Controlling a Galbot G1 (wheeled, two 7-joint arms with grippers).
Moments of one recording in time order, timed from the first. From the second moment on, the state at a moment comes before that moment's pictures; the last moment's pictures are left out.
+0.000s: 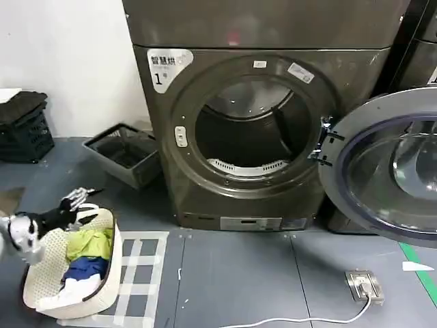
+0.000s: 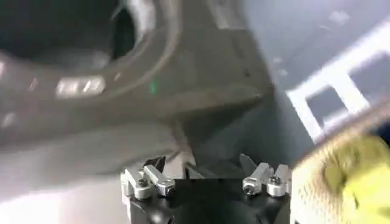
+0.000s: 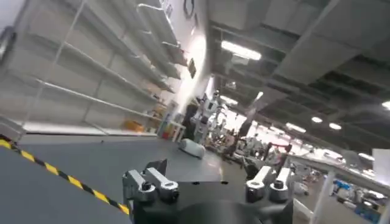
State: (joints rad) left arm 1.17 -0.13 -0.39 -1.76 0.54 -0.41 0.26; right arm -1.62 1.24 1.96 1.45 0.21 0.02 0.09
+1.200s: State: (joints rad) left arm 1.17 -0.19 -0.33 -1.66 1.16 -0.82 0.42; right arm -1.59 1.29 1.90 1.48 0.23 0.09 0.11
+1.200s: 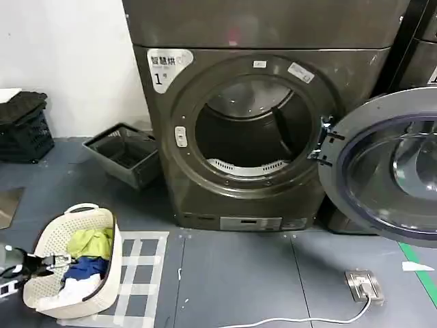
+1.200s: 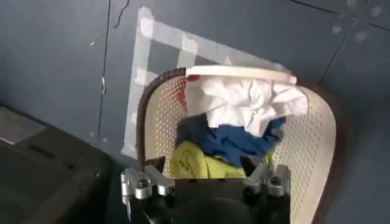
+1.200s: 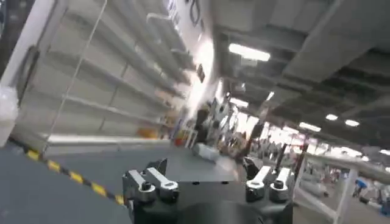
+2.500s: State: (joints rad) left arm 1.18 -0.18 -0.34 -1.63 1.21 -0.82 0.39; right arm -1.59 1.32 1.90 1.50 0.23 0.12 0.10
